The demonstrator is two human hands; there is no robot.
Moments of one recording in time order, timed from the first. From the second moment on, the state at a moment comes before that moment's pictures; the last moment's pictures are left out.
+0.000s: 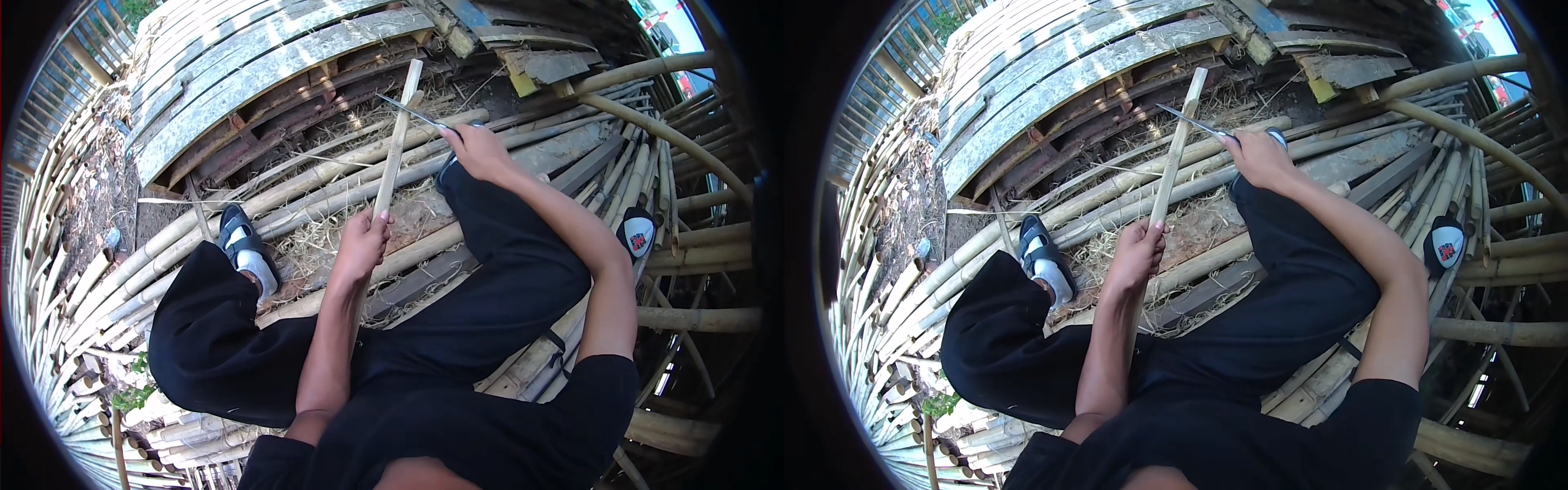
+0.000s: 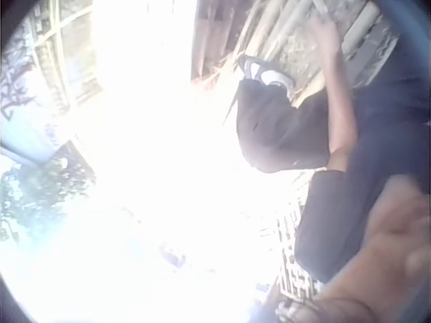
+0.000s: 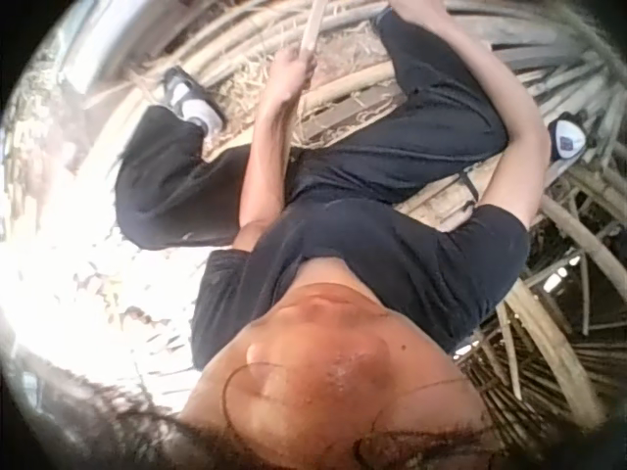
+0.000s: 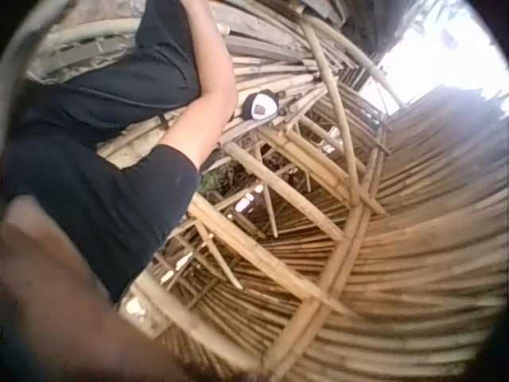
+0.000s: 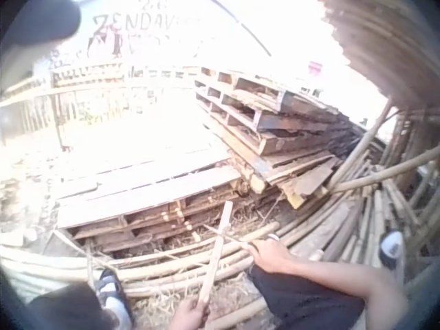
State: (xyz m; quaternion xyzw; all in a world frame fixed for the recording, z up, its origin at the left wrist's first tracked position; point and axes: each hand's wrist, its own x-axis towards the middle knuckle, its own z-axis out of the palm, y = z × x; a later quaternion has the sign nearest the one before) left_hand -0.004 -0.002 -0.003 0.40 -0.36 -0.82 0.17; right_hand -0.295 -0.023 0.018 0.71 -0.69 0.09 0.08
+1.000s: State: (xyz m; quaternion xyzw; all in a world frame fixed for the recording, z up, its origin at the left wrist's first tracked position) left_hand 0.004 -0.005 -0.006 0.41 -0.36 -0.82 0.19; right_hand -0.227 -0.018 0.043 0.87 -0.48 0.07 -0.09
